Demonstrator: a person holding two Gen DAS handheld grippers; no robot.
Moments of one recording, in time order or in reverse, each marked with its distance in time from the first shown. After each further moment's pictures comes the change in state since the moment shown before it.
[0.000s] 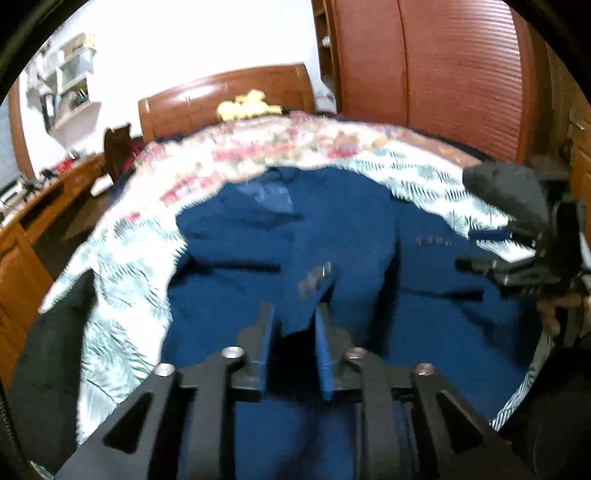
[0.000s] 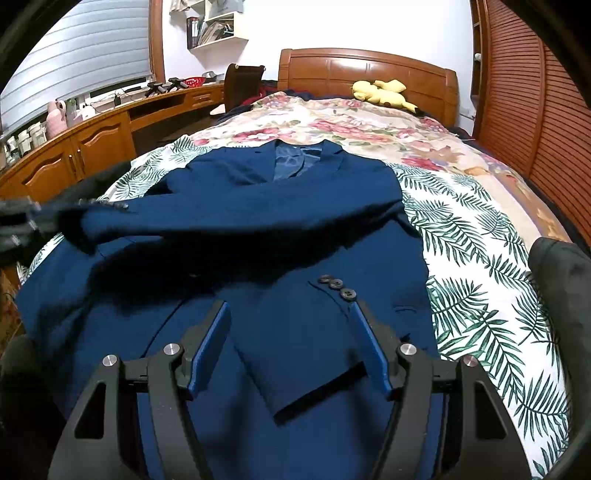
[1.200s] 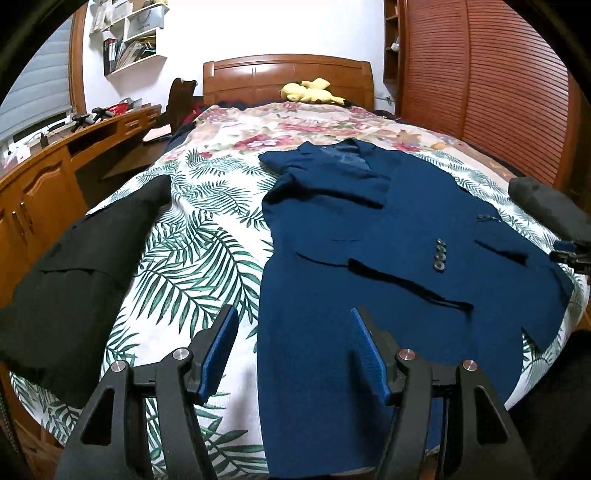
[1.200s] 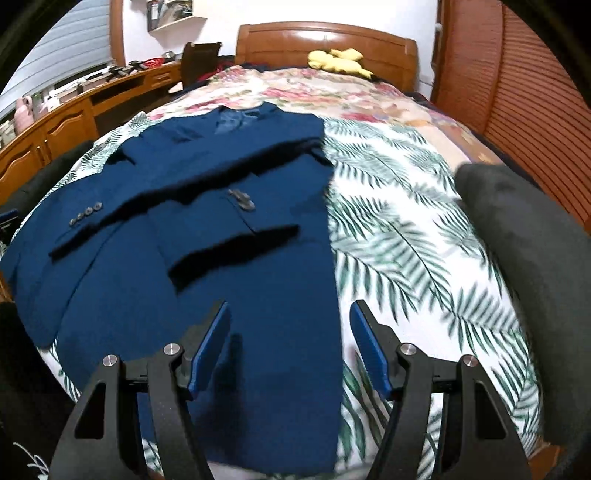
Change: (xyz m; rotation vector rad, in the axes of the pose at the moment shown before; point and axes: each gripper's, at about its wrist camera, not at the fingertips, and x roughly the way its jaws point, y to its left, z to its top) left arm -0.042 0.064 -0.094 -0.204 0.043 0.082; right arm -0.055 -0.063 -0.065 0.078 0.127 -0.129
